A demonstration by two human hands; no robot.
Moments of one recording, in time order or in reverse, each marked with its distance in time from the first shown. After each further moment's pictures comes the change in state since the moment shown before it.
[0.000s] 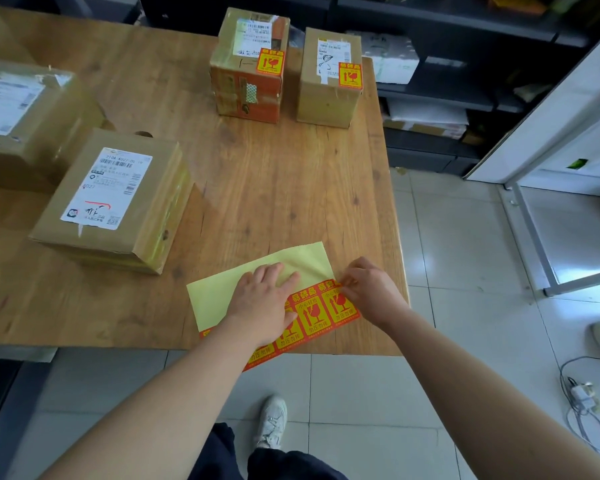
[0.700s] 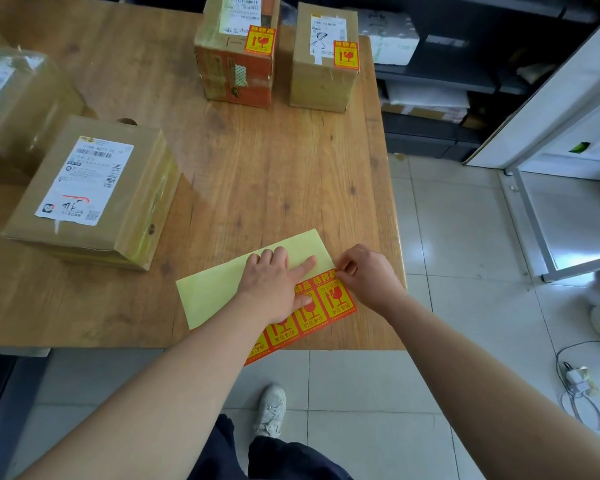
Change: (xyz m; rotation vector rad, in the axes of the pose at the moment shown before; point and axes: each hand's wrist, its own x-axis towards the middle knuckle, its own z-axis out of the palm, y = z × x) left_hand 0.034 0.012 -0.004 0.068 0.006 0.037; right_hand 0.016 0.000 -0.005 -0.004 0.033 0.038
